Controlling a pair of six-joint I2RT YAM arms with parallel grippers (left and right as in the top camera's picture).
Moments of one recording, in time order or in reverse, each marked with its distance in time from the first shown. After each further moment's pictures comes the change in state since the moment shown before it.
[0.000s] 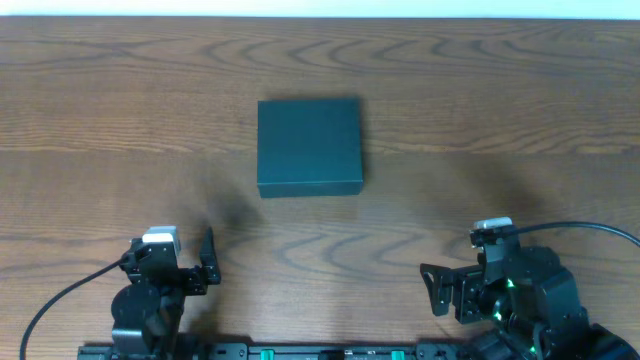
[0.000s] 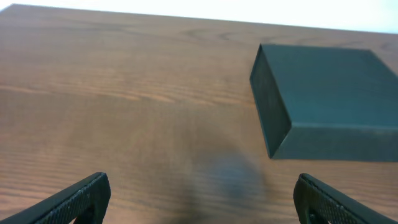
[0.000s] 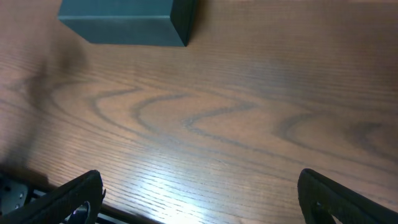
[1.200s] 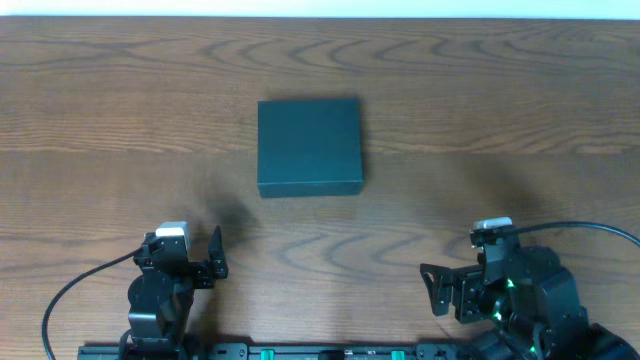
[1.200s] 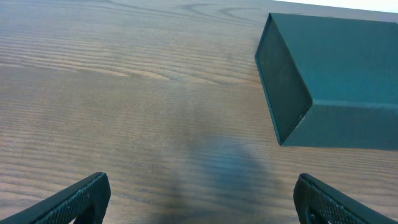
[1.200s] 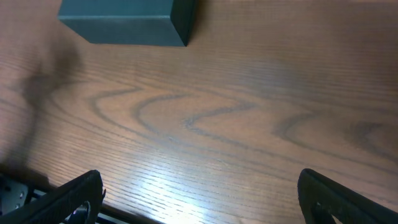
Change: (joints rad) left arm 0.000 -0.002 -0.160 0.124 0.011 -0.017; right arm 0.000 0.000 0.000 0.000 0.000 0.000
